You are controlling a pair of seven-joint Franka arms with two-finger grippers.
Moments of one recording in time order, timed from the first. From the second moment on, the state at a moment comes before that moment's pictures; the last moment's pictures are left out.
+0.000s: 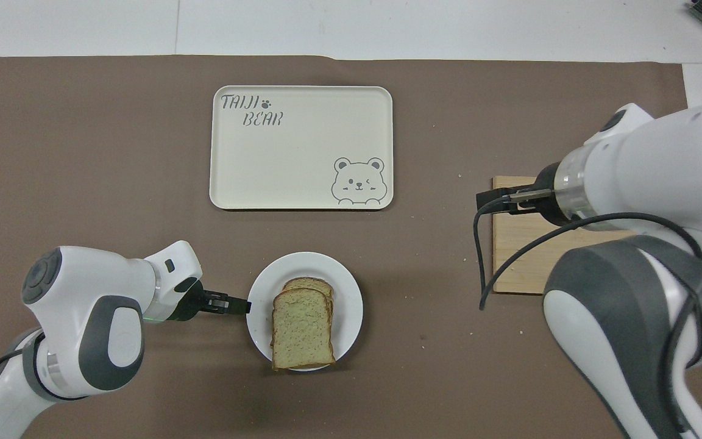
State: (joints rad) left arm -0.41 -0.11 0.08 -2.50 -0.65 2.26 0.33; right arm 0.20 -0.02 0.03 -1.76 0.05 1.84 0.19
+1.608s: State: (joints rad) left arm -0.53 -0.06 0.08 -2.57 -0.96 2.40 0.46; right arm 0.02 -0.11 0.01 -1.61 0.01 1.53 0.19
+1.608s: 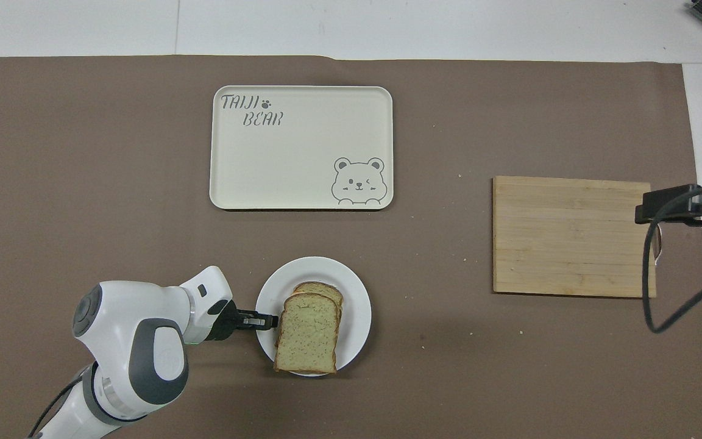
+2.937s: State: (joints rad) left arm -0.24 0.02 0.10 -2.42 -1.17 2.04 0.71; right arm 0.01 -0.11 0.01 -1.63 0.01 1.53 0.11
